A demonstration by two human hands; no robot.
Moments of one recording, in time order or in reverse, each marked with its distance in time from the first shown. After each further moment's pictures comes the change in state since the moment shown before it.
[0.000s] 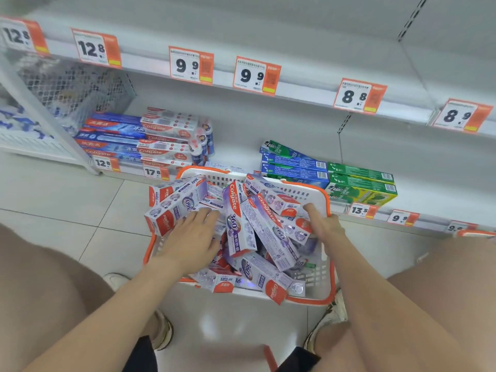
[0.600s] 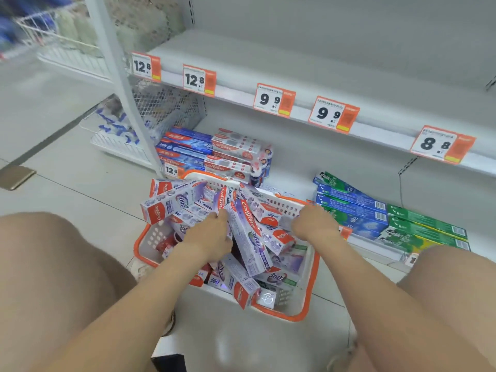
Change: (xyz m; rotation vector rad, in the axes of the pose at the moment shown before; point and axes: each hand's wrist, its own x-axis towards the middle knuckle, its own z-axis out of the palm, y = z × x) left_hand -0.019 -0.070 -0.052 -0.178 -0.091 -0.381; right_hand -0.105 -0.127 0.096 -0.858 -0.060 -0.663
